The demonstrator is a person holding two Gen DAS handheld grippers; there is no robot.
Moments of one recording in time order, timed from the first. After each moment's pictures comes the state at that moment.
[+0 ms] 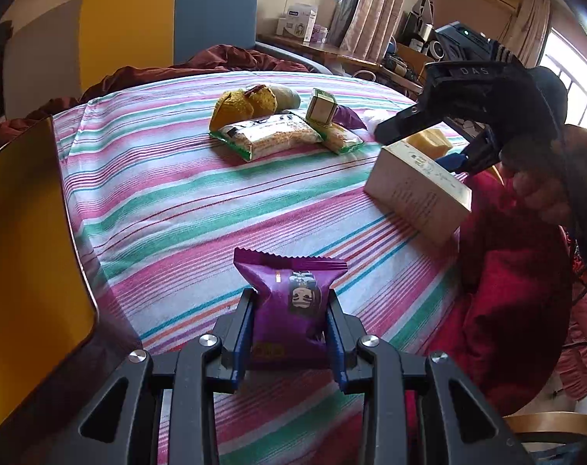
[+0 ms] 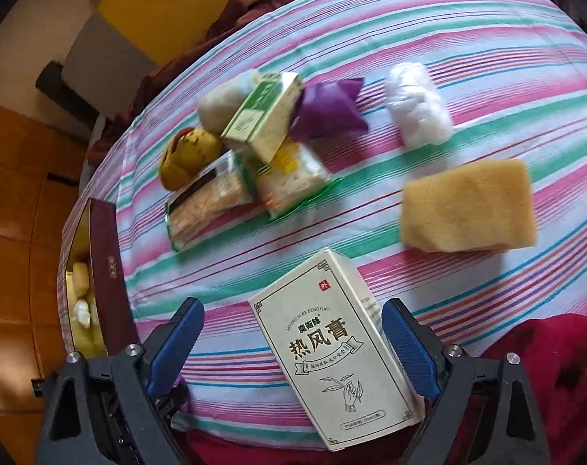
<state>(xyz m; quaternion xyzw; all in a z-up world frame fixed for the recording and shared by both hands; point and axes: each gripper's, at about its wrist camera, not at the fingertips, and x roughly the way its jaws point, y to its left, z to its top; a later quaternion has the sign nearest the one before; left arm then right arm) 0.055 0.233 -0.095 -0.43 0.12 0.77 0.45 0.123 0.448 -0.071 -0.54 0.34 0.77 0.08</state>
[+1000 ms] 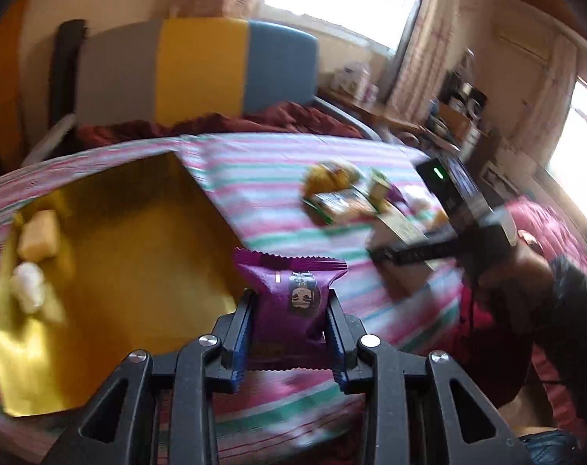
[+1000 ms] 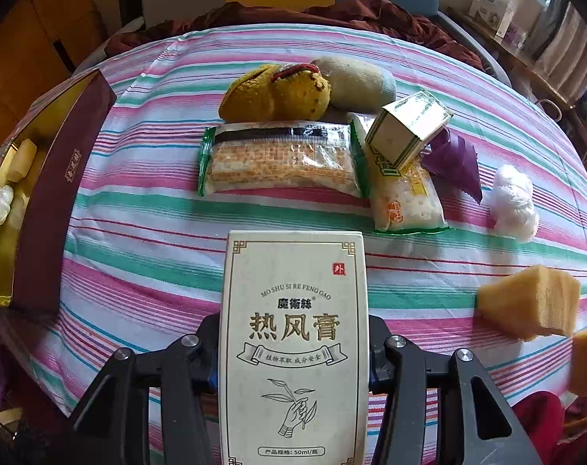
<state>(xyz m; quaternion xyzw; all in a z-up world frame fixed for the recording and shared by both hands) 0.038 0.121 -0.016 -0.38 0.04 0.85 0.36 0.079 0.357 -0.093 -0.56 0.07 0.82 0.10</state>
